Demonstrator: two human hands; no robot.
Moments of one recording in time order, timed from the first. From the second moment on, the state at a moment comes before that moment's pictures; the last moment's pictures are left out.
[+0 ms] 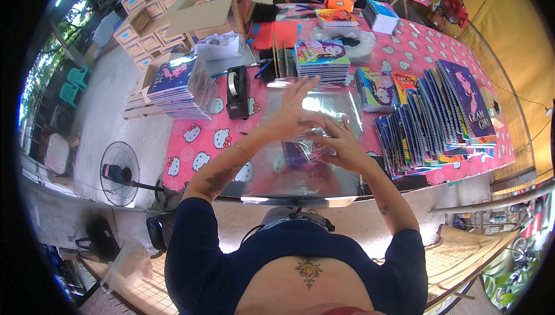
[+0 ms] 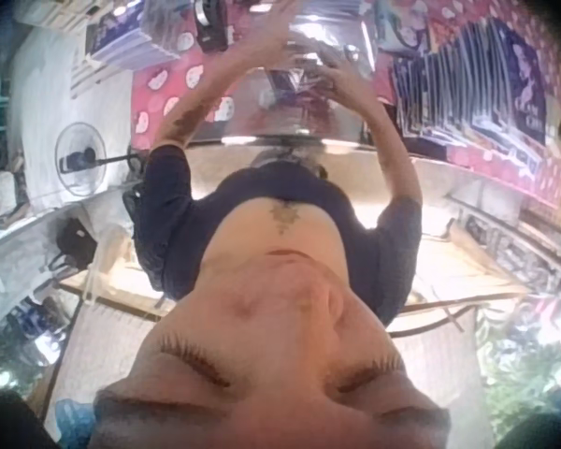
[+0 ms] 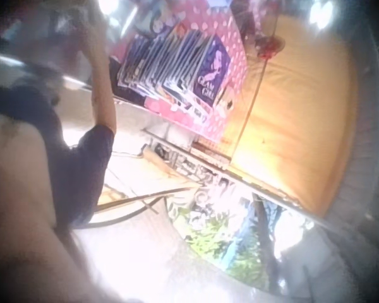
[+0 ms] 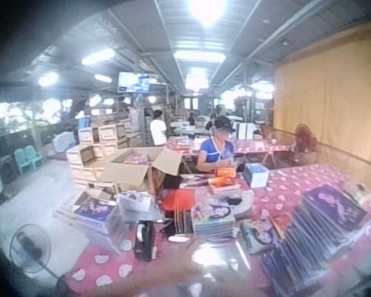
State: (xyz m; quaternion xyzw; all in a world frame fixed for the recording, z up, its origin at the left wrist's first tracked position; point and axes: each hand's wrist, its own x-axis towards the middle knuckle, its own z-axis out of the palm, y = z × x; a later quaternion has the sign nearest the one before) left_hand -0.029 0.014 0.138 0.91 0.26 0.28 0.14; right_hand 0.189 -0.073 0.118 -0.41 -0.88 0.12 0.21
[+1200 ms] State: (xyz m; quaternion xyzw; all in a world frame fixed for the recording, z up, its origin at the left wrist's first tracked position) left_hand -0.064 -0.042 0.118 0.93 0.25 0.28 0.06; right_hand 0.182 -0.074 0.111 -0.41 -0.85 0.08 0.32
